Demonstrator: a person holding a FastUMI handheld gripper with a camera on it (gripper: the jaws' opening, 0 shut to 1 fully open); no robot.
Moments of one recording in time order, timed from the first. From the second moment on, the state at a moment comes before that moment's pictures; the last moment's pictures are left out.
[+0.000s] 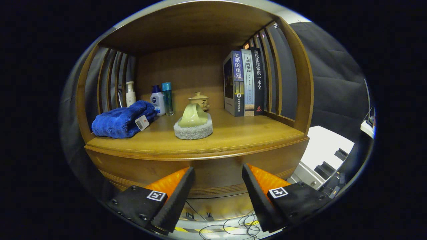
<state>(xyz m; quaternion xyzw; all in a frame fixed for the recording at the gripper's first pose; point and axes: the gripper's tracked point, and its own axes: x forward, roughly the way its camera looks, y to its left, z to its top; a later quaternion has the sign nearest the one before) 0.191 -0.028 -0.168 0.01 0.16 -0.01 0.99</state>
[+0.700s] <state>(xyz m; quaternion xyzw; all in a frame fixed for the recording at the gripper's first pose) 0.121 -0.035 0.062 -0.03 0.06 0.00 1.00</state>
